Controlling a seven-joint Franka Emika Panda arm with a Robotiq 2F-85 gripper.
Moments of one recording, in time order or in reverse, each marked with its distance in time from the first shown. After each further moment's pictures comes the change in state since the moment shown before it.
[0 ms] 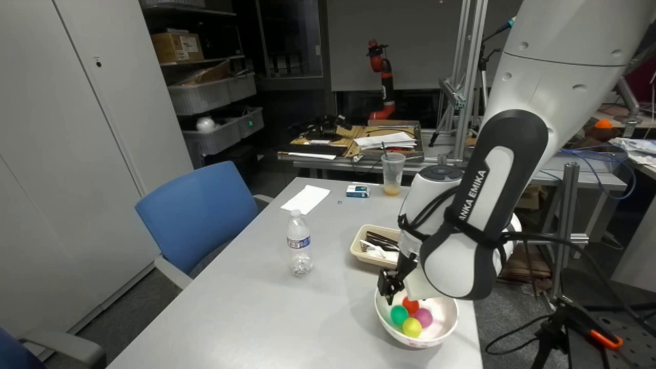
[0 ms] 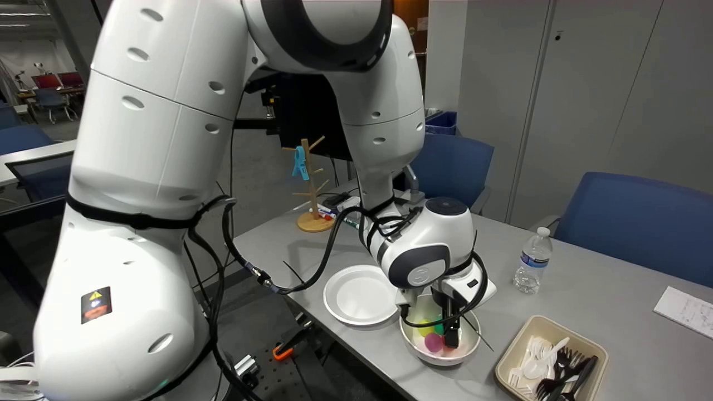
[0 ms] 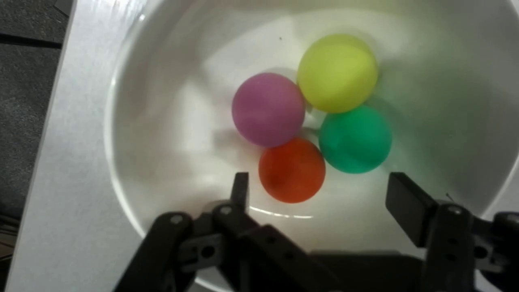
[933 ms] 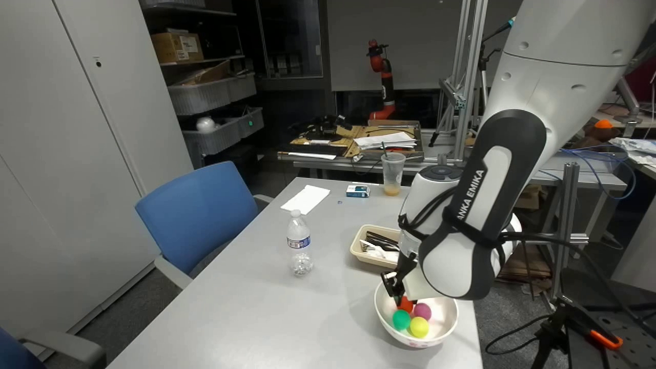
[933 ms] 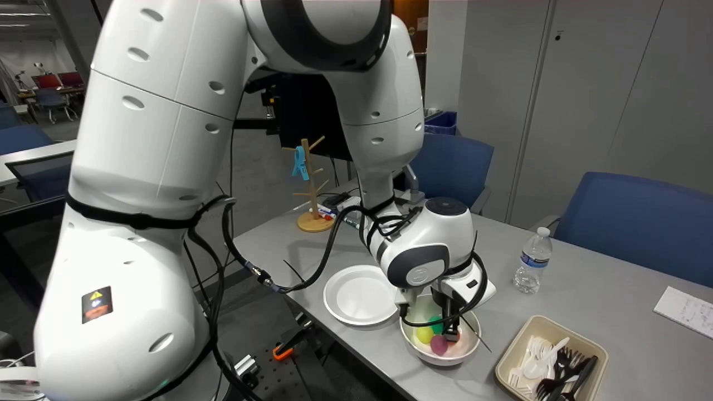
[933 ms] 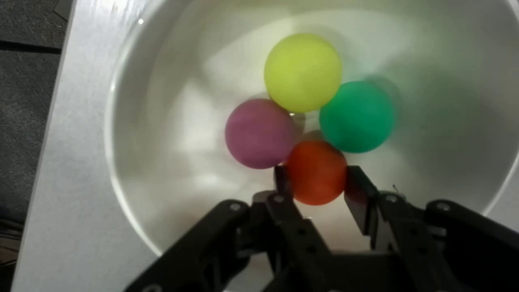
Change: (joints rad) arm 0.005 0.000 -0.001 0.000 0.025 0.000 0.000
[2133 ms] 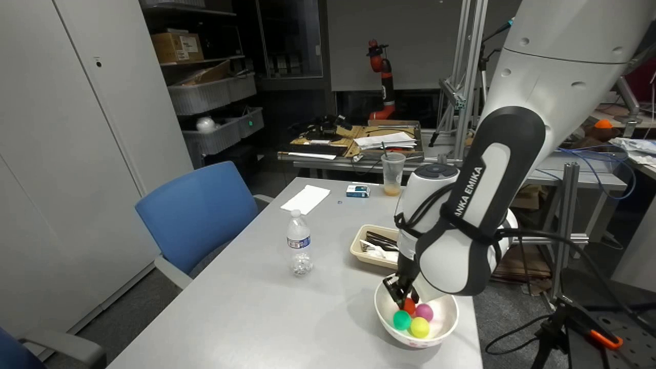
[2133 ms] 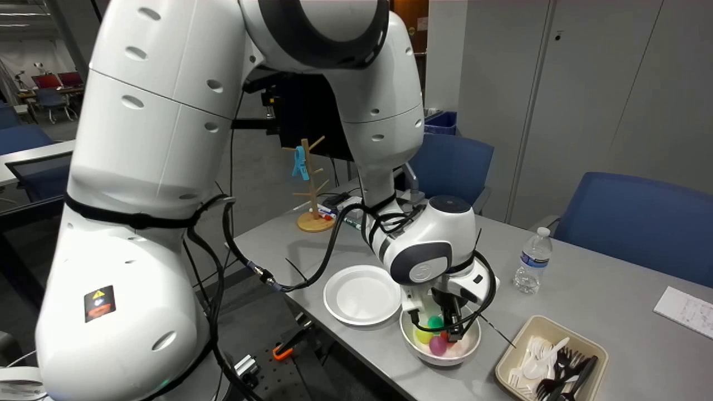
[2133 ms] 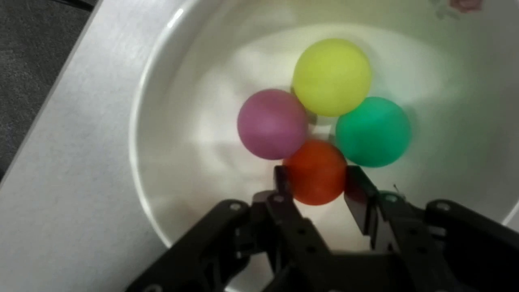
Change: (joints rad) arm 0.016 -0.006 -0.018 0.014 -0.008 -0.064 -0.229
